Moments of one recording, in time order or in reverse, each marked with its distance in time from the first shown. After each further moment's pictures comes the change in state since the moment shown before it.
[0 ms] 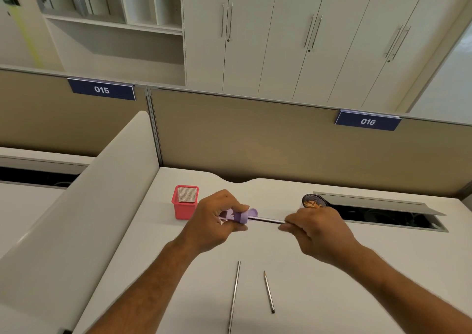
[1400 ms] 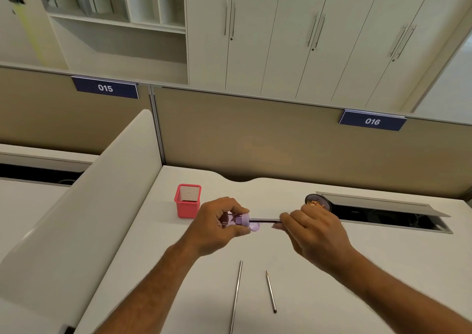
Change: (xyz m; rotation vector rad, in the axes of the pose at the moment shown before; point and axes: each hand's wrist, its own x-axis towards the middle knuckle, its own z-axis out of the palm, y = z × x) left_hand -0.008 0.003 0.001 -0.067 -0.039 -0.189; right_hand -0.001 -0.012 0.016 -0.293 0.217 -0.170
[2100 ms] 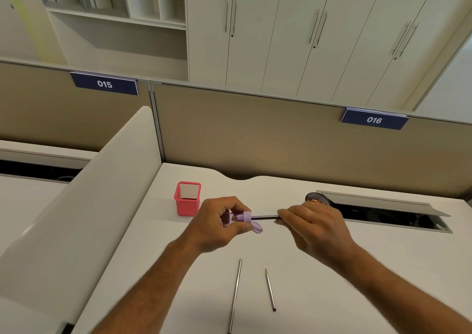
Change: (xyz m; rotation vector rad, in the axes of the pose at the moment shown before) left_hand 0.003 -0.004 0.000 -0.005 -0.030 0.039; right_hand 0.005 0.007 0.000 0.180 0.013 0.018
